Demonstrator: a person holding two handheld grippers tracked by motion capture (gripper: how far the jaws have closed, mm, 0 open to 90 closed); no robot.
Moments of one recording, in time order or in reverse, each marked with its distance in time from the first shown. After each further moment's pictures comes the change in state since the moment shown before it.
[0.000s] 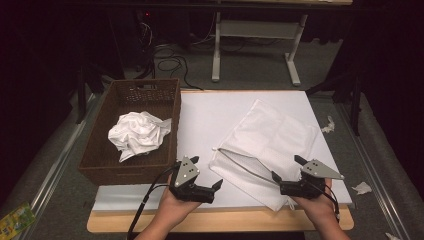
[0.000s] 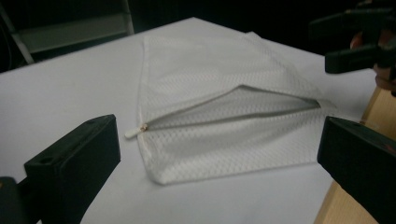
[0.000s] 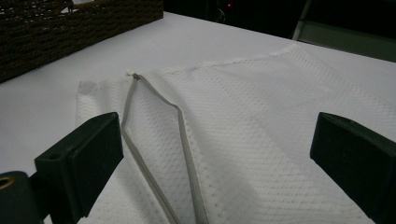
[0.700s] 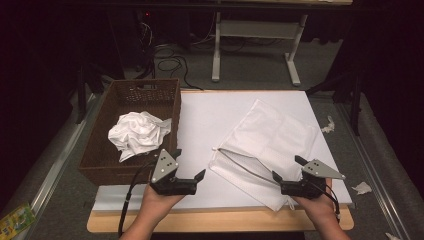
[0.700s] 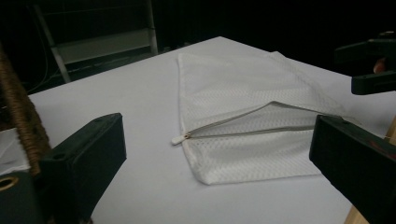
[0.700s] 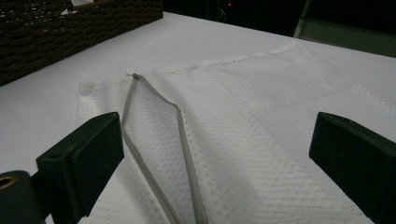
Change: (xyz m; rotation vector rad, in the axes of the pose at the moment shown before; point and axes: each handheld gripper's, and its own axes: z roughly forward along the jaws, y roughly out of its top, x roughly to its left) left arm 0.035 0.004 -0.039 -0.034 0.080 -0.015; right arm -0.002 -0.002 0.000 0.003 0.005 0.022
